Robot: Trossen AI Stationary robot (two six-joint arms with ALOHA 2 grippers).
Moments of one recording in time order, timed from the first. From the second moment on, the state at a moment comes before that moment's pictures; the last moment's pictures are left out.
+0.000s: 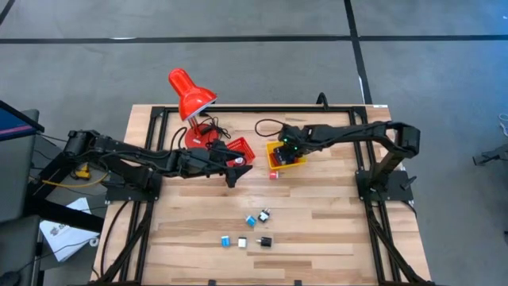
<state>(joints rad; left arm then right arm) -0.09 1.28 0.75 0.27 -0.39 -0.58 -0.30 1.69 1.00 -0.54 0.10 0.89</state>
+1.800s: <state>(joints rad) -0.09 1.28 0.75 0.27 -0.39 -0.58 -0.26 1.72 0.99 -0.40 0.13 0.81</state>
